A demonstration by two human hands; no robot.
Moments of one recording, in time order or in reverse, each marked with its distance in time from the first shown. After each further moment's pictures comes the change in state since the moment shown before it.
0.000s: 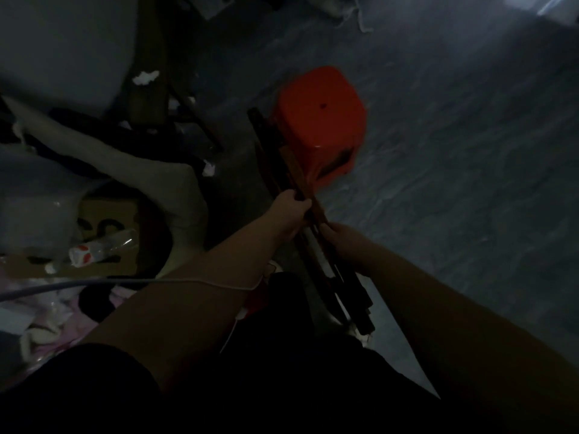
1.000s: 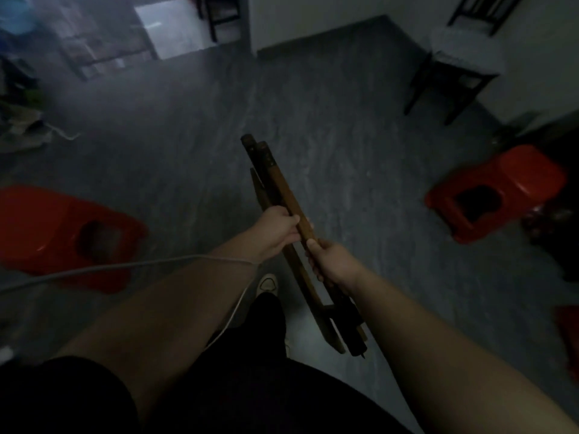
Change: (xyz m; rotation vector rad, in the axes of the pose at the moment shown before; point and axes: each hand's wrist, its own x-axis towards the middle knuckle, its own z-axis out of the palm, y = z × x) left_hand -0.255 -0.269 0.568 0.570 -0.751 0.005; right_hand -0.414 0.468 -0.202 0.773 0.763 0.056
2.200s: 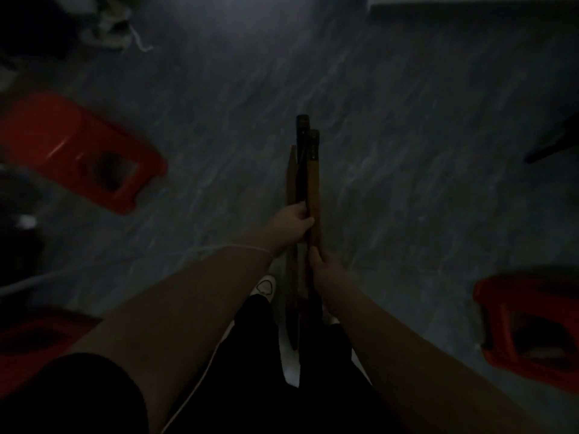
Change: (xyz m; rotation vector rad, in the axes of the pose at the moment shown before) left_hand 0.279 0.079 0.112 0.078 0.393 -0.065; right_hand 0.300 -0.019 -0.185 -0.214 -0.224 -0.057
